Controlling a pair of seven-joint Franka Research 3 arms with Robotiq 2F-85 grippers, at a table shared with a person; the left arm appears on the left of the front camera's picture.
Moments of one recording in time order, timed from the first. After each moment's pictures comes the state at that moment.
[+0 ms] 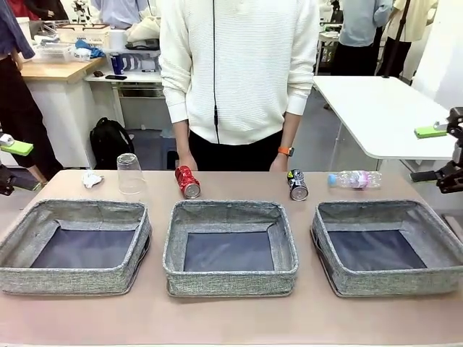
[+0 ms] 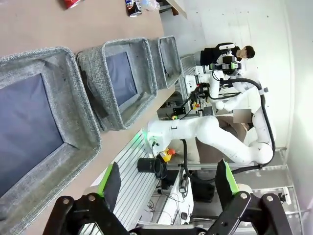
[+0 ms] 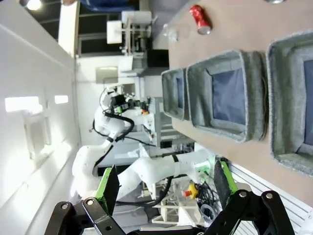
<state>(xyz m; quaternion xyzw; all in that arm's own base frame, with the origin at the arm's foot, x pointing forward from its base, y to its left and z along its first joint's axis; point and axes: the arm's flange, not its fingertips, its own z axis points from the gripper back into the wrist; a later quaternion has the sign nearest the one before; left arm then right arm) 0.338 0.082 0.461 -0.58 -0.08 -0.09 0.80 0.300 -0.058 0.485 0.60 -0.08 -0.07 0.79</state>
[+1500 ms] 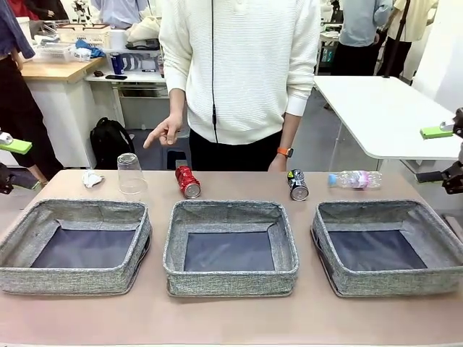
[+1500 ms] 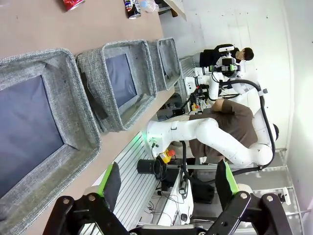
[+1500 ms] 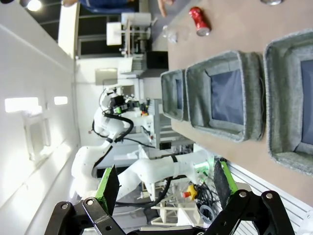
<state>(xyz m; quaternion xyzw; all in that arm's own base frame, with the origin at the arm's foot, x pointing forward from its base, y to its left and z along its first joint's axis) 0.338 0.085 0.462 -0.58 -0.08 -0.09 0.80 0.295 -0.064 0.486 0.60 -0.09 -0.07 0.79</state>
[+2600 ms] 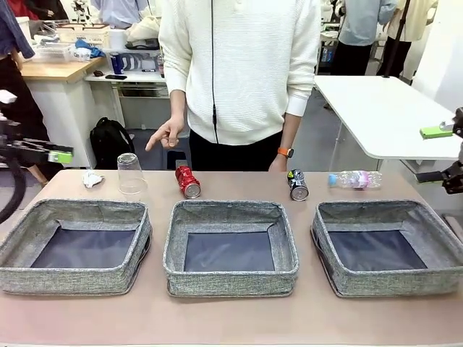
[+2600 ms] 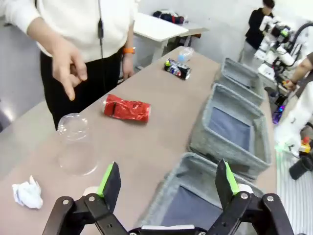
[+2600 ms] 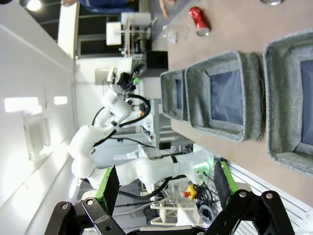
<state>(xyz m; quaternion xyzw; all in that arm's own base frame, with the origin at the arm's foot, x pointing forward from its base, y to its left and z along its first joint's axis) 0.461 0.098 0.403 -0.39 -0.42 -0.38 0.73 0.296 -0.064 0.486 0.60 -0.09 -0.07 0.79</state>
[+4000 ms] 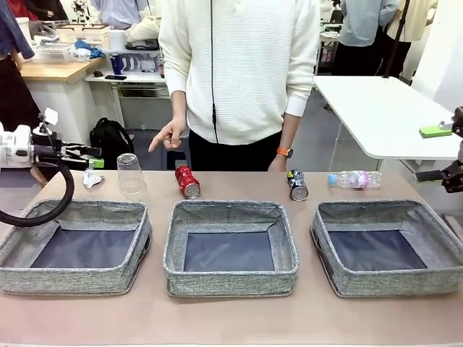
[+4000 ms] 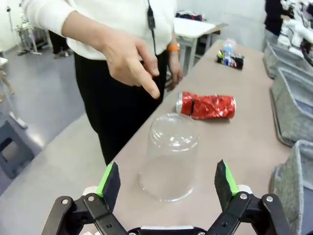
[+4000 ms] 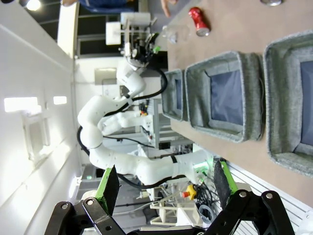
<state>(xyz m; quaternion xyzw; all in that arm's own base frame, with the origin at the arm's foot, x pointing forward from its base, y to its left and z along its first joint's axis) 0.602 0.107 0.309 -0.32 -0.48 -0.44 0.69 0.297 -0.064 0.488 0.60 -0.09 -0.07 0.79</state>
